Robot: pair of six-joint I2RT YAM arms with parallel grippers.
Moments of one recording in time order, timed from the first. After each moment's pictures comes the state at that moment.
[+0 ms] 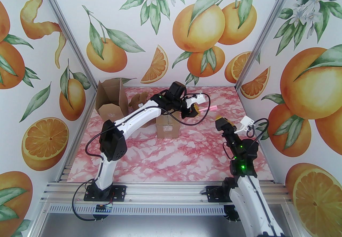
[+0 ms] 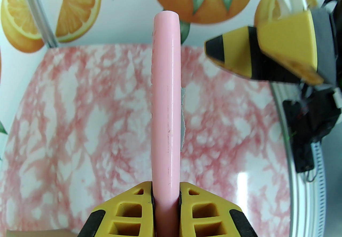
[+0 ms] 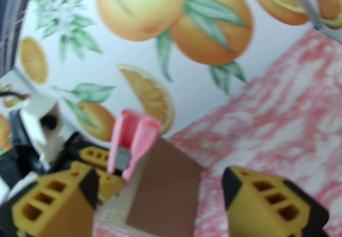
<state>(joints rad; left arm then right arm) -0.77 2.09 2.04 -0.58 0.67 0.39 -0.09 0.65 0.24 0.61 -0.44 0.84</state>
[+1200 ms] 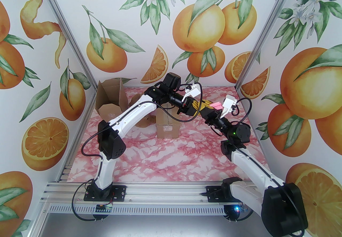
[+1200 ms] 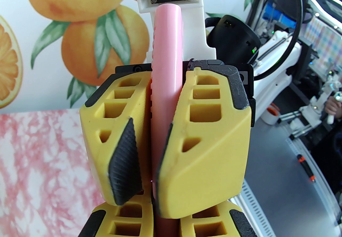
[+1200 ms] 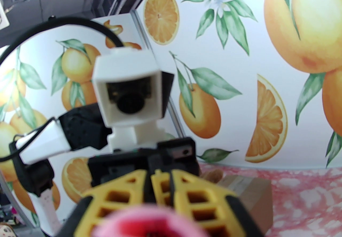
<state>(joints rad) -0.74 2.09 2.16 -0.68 1.18 0.35 0.18 1.06 0.50 1.11 -0.64 0.72</state>
